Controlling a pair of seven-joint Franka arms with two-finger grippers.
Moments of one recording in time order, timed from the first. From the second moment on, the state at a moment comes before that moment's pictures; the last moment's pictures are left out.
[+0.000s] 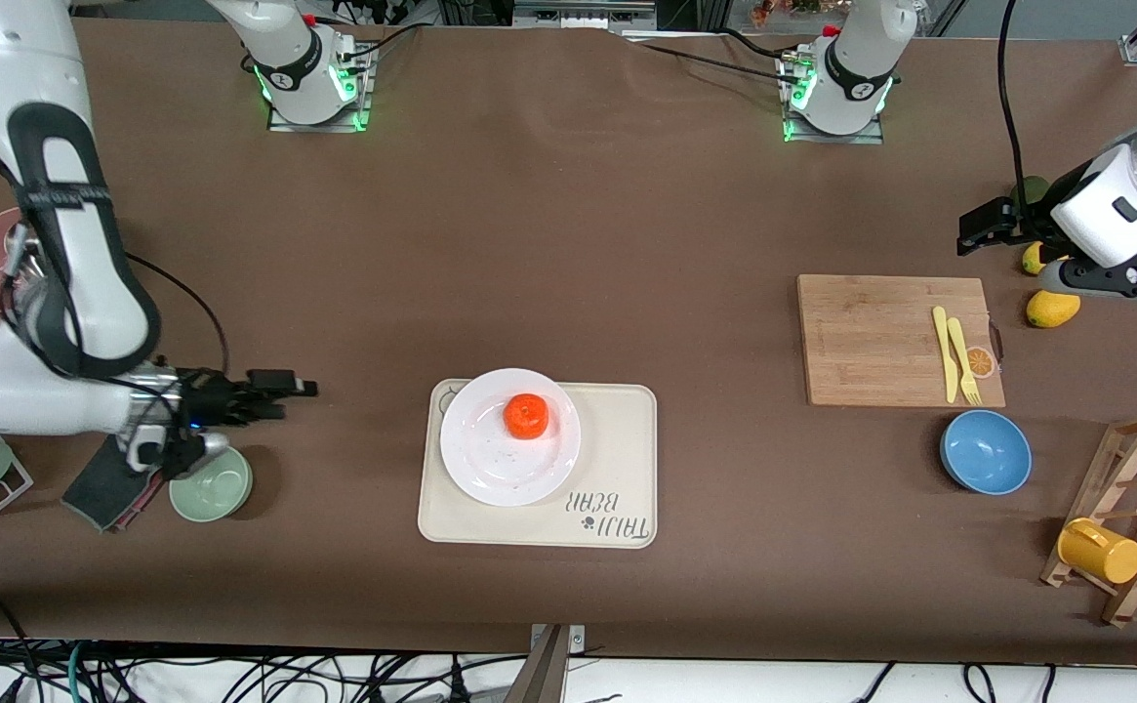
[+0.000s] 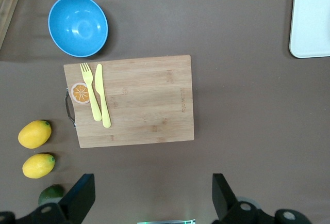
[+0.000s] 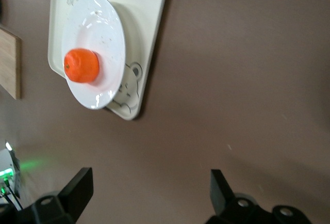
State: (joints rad) left arm -0.03 0.07 -0.02 -1.58 -0.01 1.49 0.02; right arm -0.10 0.60 0.08 -1.48 0.52 1.81 -0.50
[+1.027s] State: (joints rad) left arm -0.03 0.07 -0.02 -1.58 -0.01 1.49 0.02; right arm -0.05 0.18 0.07 -1.54 -0.03 1.57 -0.08
